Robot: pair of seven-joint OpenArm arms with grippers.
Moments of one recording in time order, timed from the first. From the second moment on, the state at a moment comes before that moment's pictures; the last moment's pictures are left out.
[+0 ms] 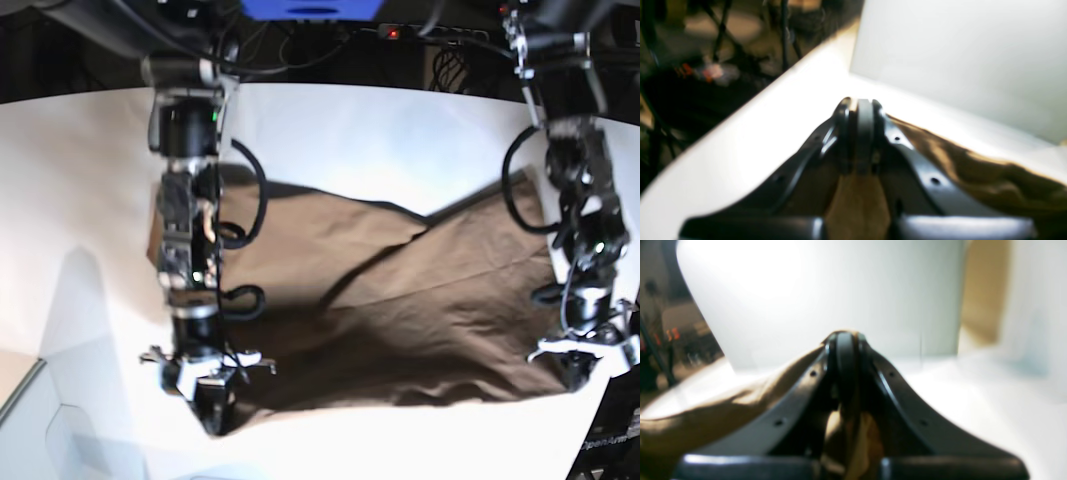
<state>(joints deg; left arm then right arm) -13.6 -15.2 -14.4 84.6 -24.9 -0.3 15.3 22.0 -6.9 9.1 62.4 -2.7 10.5 18.2</state>
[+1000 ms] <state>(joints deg) -1.9 -12.7 -12.9 86.1 -15.5 0.5 20.5 0.6 -5.3 10.5 73.3 -2.9 10.5 16.5</state>
